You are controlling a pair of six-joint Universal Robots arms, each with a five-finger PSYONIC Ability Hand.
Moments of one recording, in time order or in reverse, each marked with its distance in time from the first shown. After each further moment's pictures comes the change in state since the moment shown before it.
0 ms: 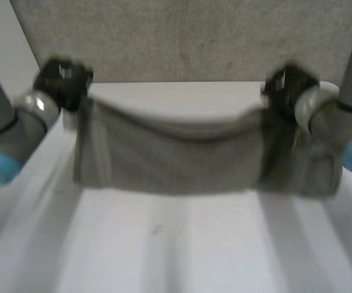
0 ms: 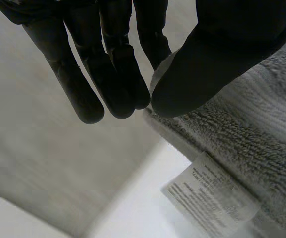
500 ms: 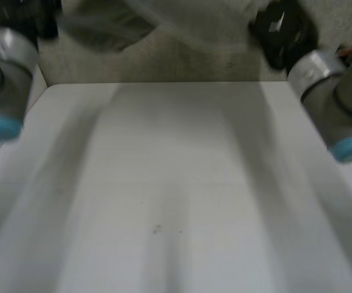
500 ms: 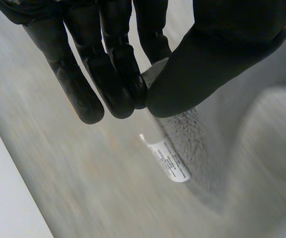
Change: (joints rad) left arm 0.004 0.039 0.078 0.250 -0.106 -0.300; right arm 0.015 -0.076 0.108 -0.459 -0.132 0.161; left_hand 0.010 0.000 0.000 0.000 0.009; right_hand 0.000 0.000 0.000 0.000 0.002
